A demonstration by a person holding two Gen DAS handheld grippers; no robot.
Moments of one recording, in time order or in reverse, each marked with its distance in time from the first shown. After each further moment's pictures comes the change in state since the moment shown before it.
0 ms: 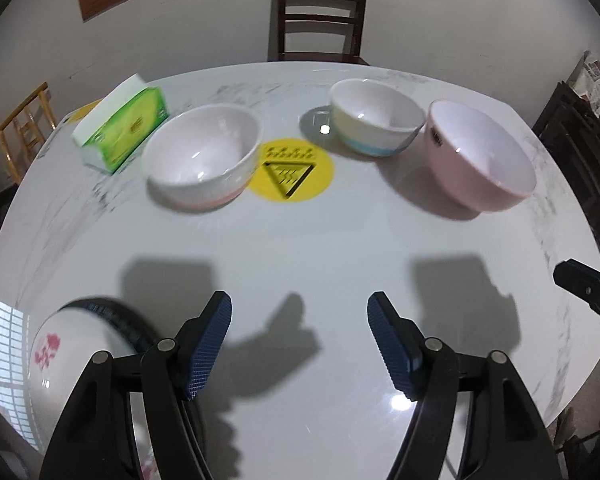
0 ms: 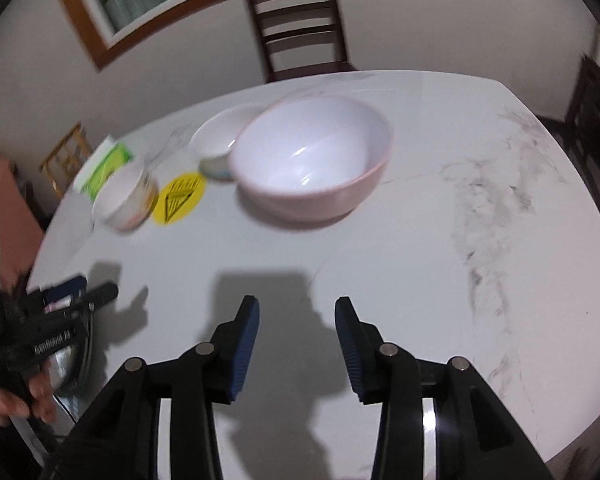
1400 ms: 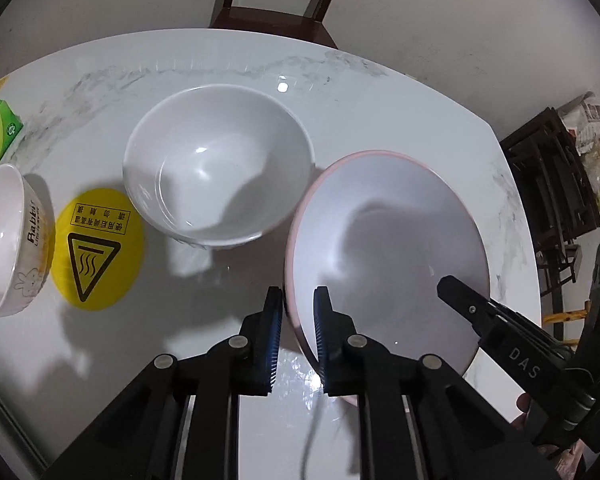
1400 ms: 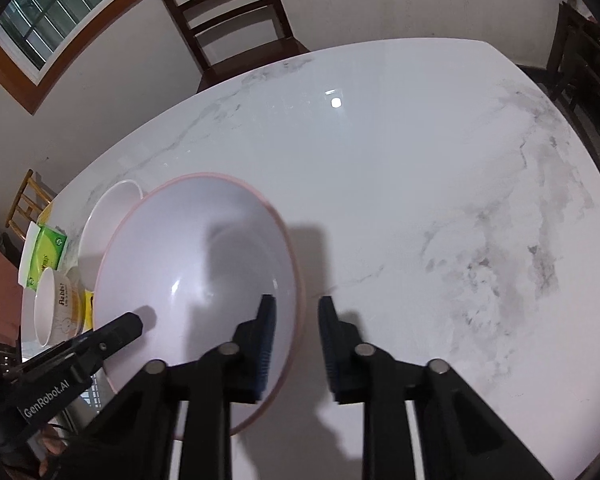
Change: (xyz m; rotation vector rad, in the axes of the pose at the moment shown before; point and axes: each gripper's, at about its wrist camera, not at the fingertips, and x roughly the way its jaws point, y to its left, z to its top) left arm 0.095 -0.112 0.118 -0.127 0.190 -0.226; right arm 0.099 -0.063 0.118 0.154 0.120 -0.041
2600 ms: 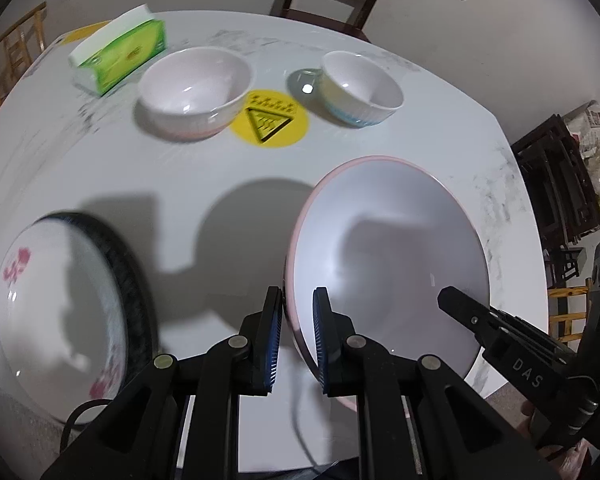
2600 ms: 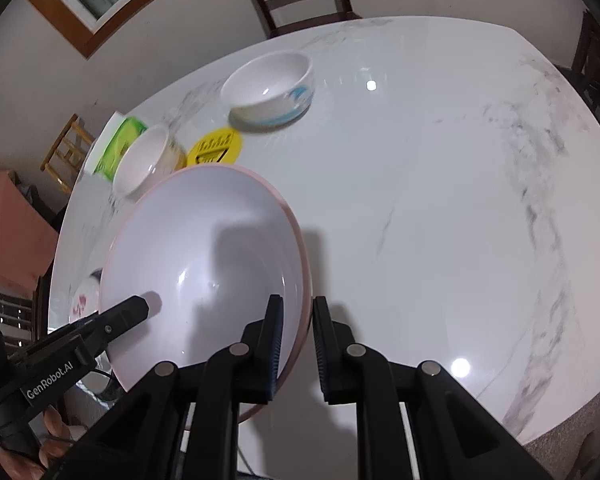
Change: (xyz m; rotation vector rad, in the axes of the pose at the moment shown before) left arm -0.122 0.111 -0.156 -0.072 -0.023 0.053; right arm -0.070 0.108 -0.174 -0.084 0.066 0.075
